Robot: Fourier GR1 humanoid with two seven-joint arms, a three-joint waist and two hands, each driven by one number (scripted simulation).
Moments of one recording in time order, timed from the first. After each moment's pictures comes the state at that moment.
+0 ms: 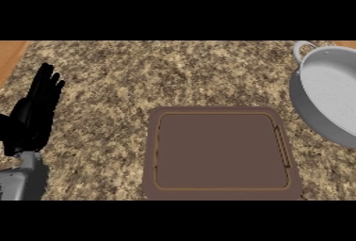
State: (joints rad) left arm -0.19 0.23 0.12 -1.66 0.09 0.13 0.24; right arm 0.13 -0.65 -0.58 -1.95 -0.08 0.44 -0.15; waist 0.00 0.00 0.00
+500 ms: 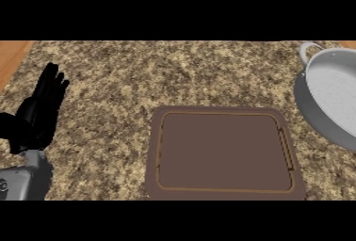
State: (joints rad) left arm -0.20 0.21 0.12 -1.63 0.09 0.11 0.22; right arm -0.12 -0.68 -0.49 -1.60 0.13 0.32 -0.24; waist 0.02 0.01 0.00
